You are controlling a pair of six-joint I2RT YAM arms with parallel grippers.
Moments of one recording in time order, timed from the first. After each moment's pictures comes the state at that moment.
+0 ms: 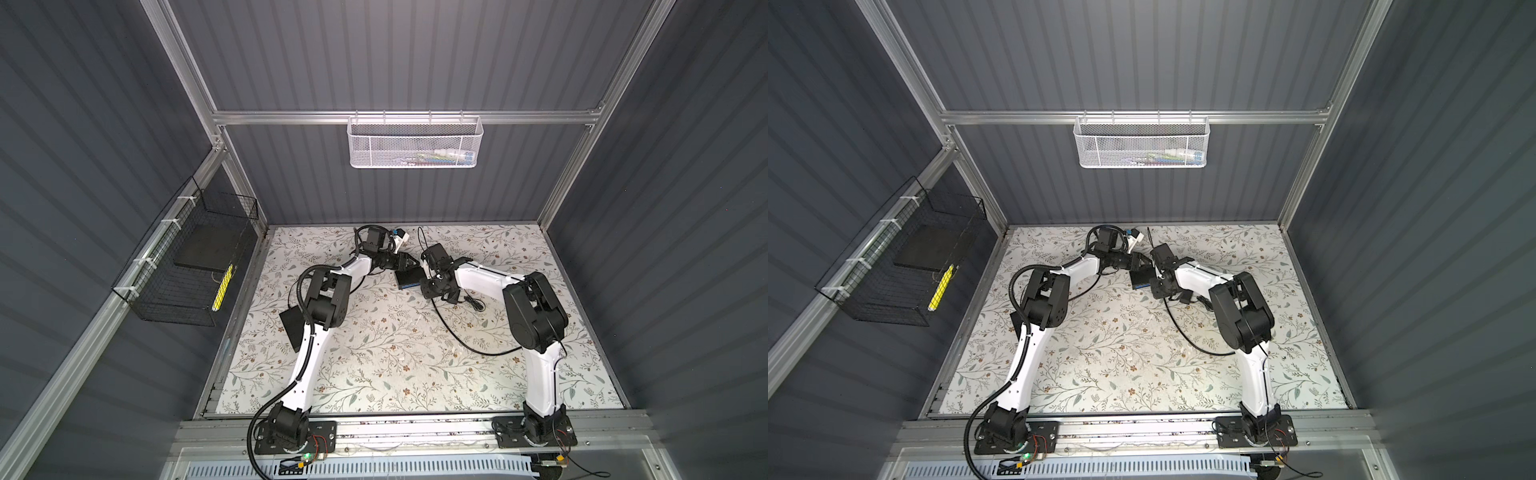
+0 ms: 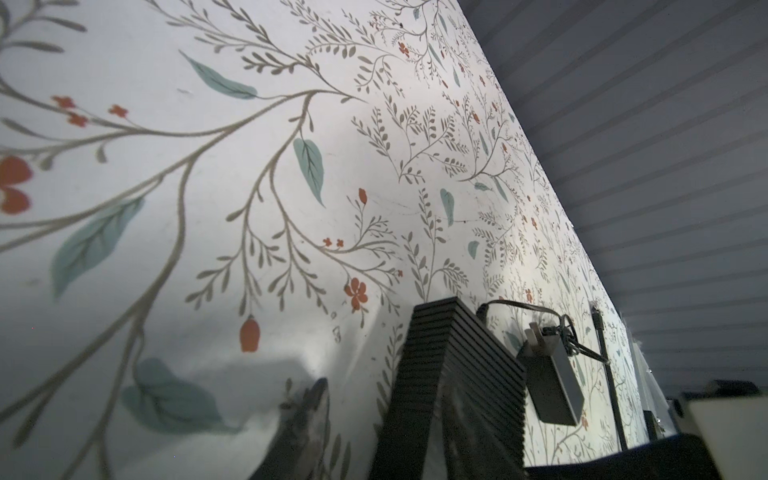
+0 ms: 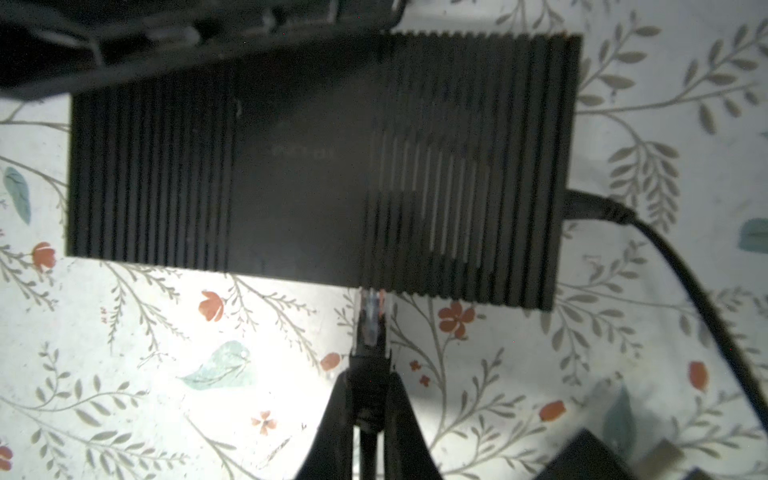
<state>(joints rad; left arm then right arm) -0.40 2.61 2.05 -0.17 0.87 -0.21 0.52 2.08 1.47 -0.53 0.00 0.20</state>
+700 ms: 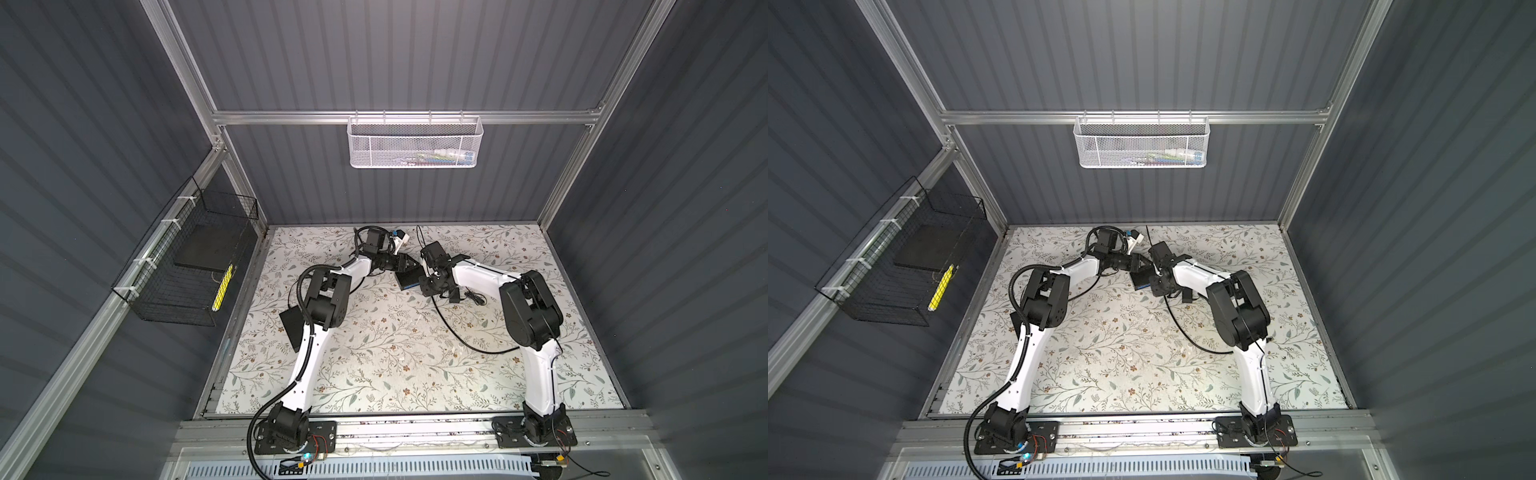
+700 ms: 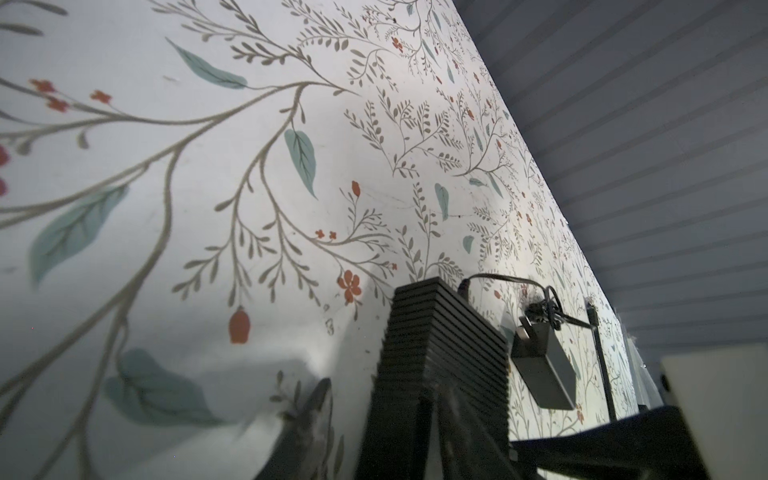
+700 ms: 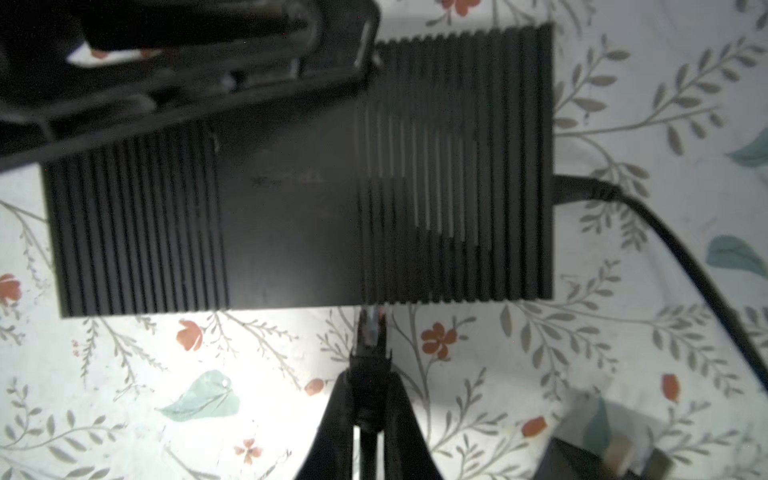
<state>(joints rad) -0.40 2.60 2.01 -0.13 0.88 -0.21 0.52 2.12 1.53 -0.57 0.04 0.21</state>
